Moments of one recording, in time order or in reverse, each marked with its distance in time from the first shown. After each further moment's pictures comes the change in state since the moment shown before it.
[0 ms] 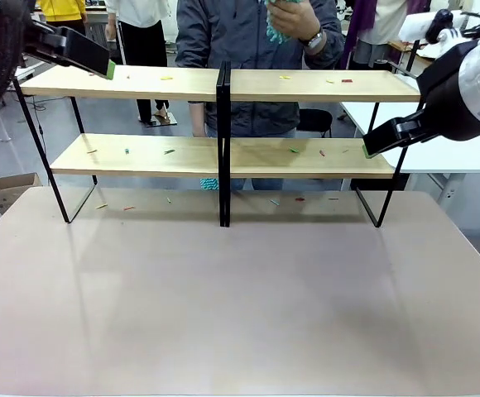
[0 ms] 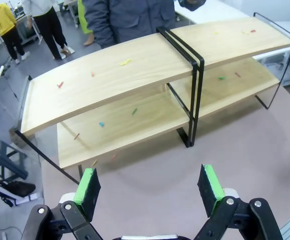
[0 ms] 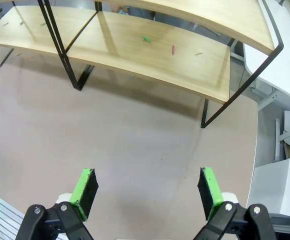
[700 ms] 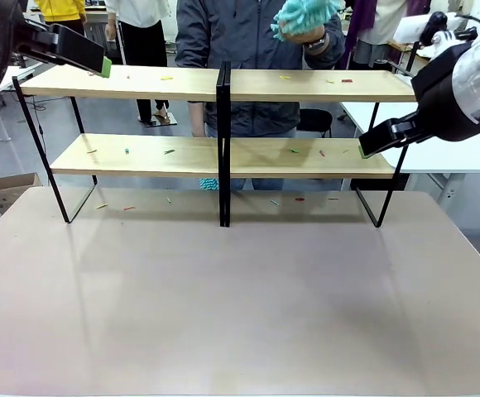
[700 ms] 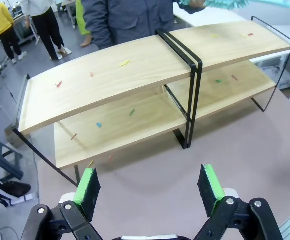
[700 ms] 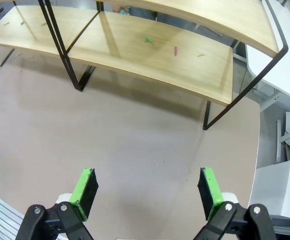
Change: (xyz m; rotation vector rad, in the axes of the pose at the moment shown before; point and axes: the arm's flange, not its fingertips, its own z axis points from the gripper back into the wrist) left arm -0.002 0.003 0.001 -0.016 -0.007 0.019; right arm 0.002 0.002 -0.006 0.008 -0.001 0.004
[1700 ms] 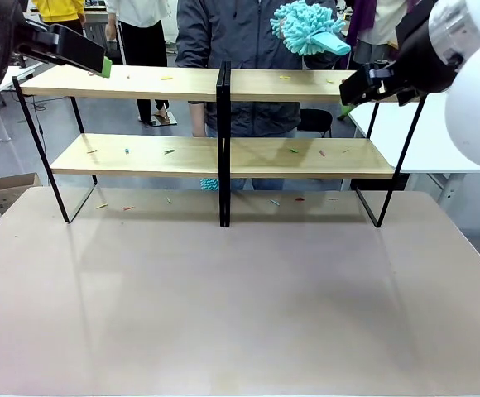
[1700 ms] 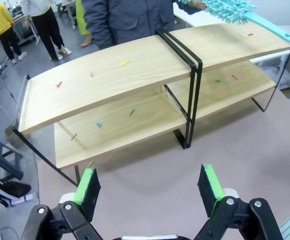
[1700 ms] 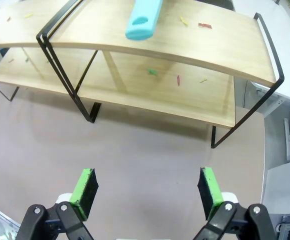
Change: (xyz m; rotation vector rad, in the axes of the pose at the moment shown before) left arm 0.000 0.000 0.000 0.000 0.000 -0.001; right arm 0.060 0.010 0.002 0.004 -0.048 -0.124
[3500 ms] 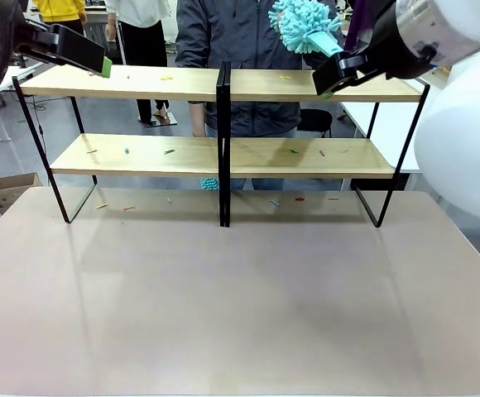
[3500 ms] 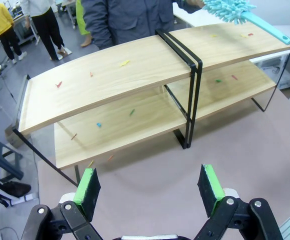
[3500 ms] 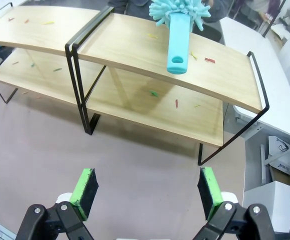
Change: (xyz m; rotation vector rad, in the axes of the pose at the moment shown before) left arm 0.000 0.000 0.000 0.000 0.000 0.000; right arm -0.007 0.061 0.043 -0.091 -0.123 0.141
